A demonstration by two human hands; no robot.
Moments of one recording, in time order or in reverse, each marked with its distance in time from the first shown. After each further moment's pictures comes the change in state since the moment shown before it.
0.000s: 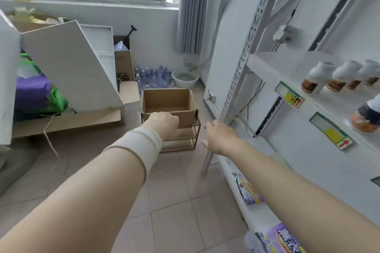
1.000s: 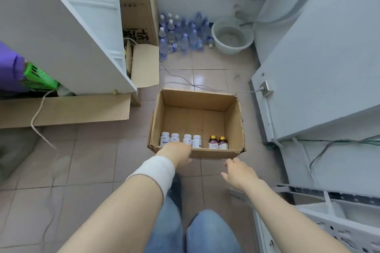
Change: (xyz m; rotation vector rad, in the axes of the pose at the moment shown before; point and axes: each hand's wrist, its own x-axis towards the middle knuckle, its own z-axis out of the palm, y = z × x) left_hand 0.485 -0.204 0.115 -0.365 -0.483 -0.025; right_hand 0.536 0.025 0.067 0.010 -0.589 0.002
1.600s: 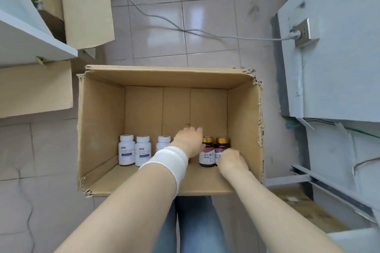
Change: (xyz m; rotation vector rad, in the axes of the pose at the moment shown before) left_hand 0.339 0.020 0.069 -0.189 -0.238 -0.031; right_hand 0.302 0.057 0.041 0.364 -0.237 0.406
